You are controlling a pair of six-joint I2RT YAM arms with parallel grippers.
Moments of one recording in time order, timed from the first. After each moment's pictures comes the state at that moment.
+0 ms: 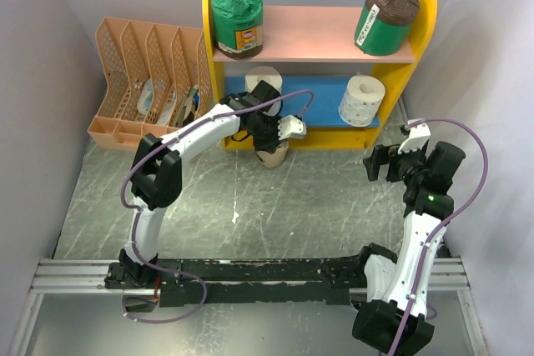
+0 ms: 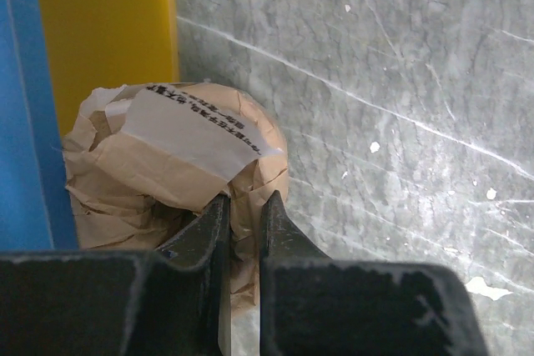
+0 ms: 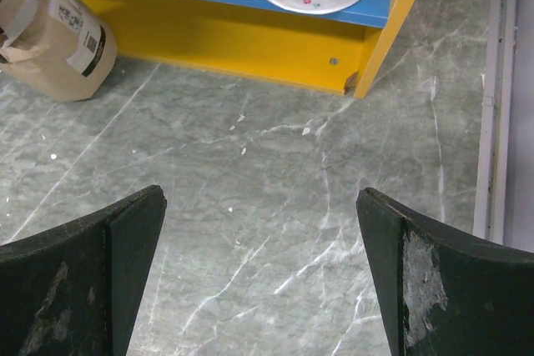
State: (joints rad) left arm -0.73 2.08 1.85 -0.83 0.39 0.77; right arm -0.46 0.76 0.82 -0.59 -0.64 -0.31
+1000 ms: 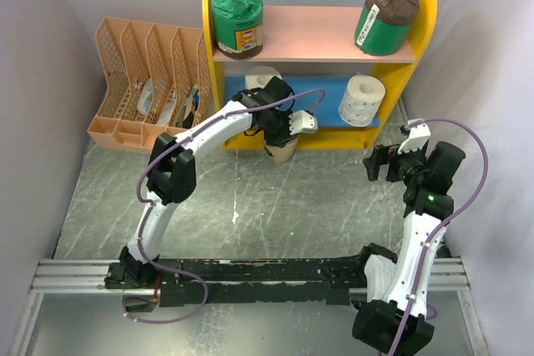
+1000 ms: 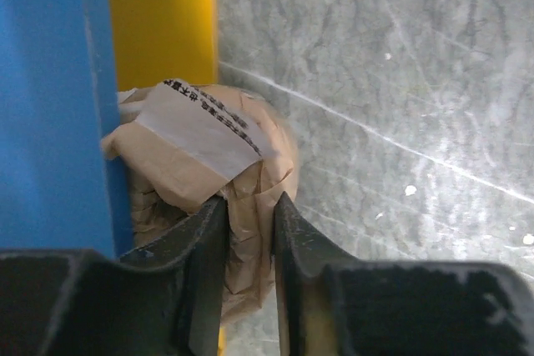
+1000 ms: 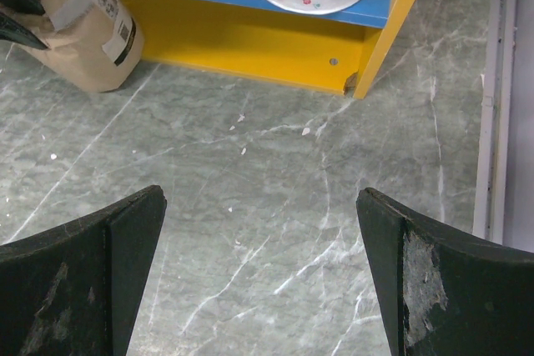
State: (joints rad) left arm -0.75 2.24 2.08 -0.88 0.35 0.75; right arm -0.46 0.76 0.82 -0.59 -0.64 -0.31
